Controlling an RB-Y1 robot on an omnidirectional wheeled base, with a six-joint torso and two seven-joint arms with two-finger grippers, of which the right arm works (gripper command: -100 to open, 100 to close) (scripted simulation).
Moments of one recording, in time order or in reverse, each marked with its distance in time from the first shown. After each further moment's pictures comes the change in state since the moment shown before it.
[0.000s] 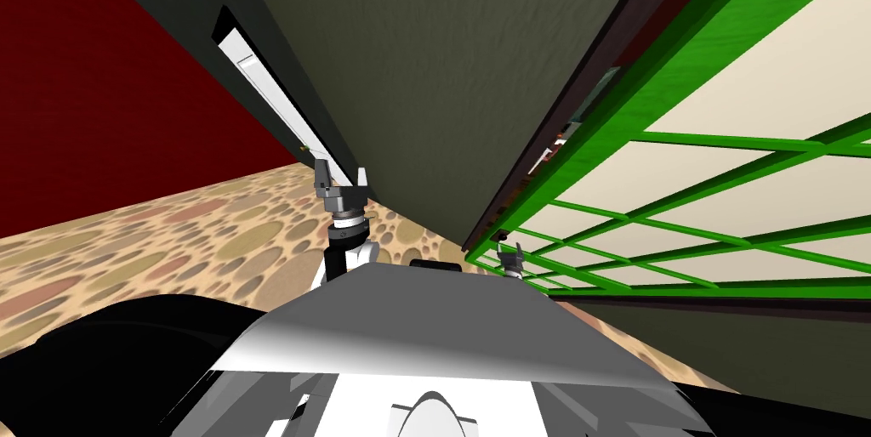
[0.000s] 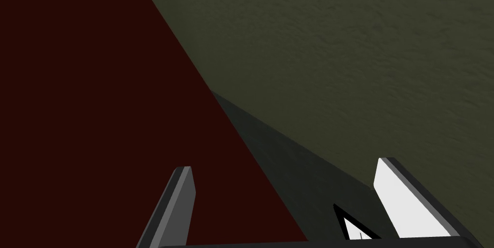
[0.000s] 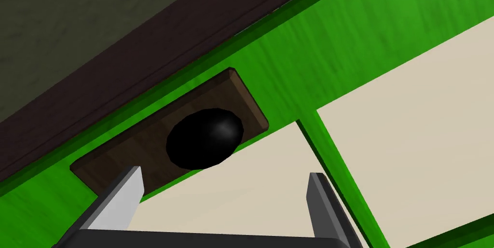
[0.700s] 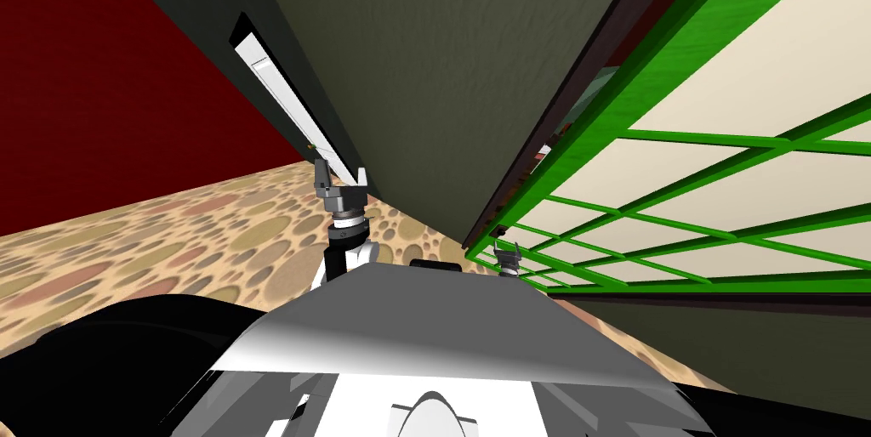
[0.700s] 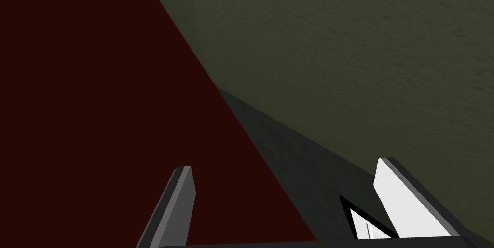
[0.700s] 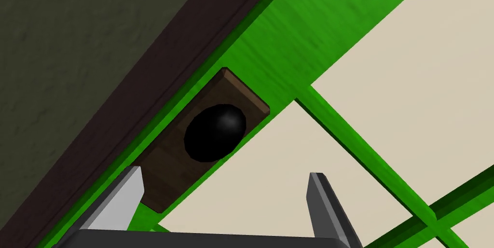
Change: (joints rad) arm -0.008 0.012 0.042 -0.032 -0.080 0.014 -0.178
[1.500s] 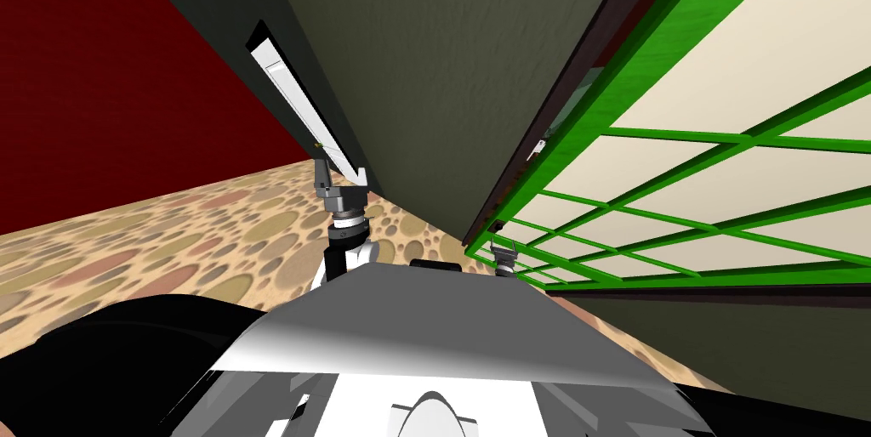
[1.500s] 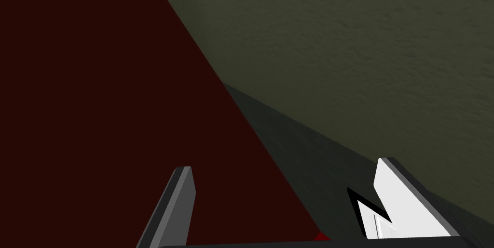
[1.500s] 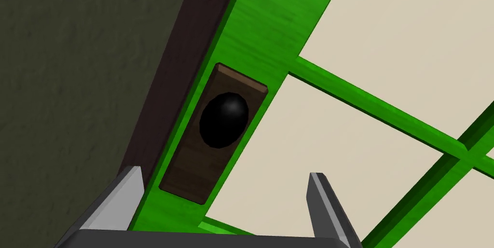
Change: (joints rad) arm -0.009 0.013 0.047 -0.038 -0.091 0.018 -0.203
